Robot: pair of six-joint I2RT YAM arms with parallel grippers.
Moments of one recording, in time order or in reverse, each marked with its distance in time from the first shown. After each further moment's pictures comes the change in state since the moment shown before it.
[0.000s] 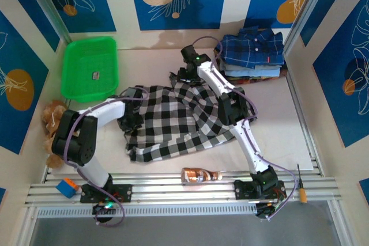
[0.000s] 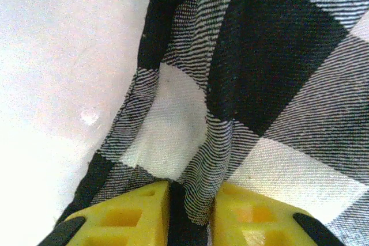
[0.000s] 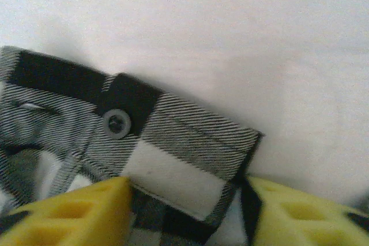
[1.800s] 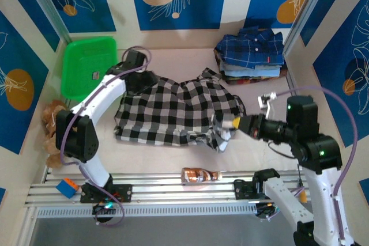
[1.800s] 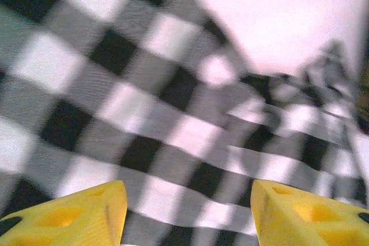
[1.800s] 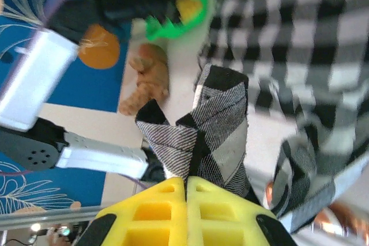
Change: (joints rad) left arm -0.097 0.072 0.584 0.011 0.100 -0.046; right arm -0.290 -2.063 -1.429 -0.208 -0.692 0.234
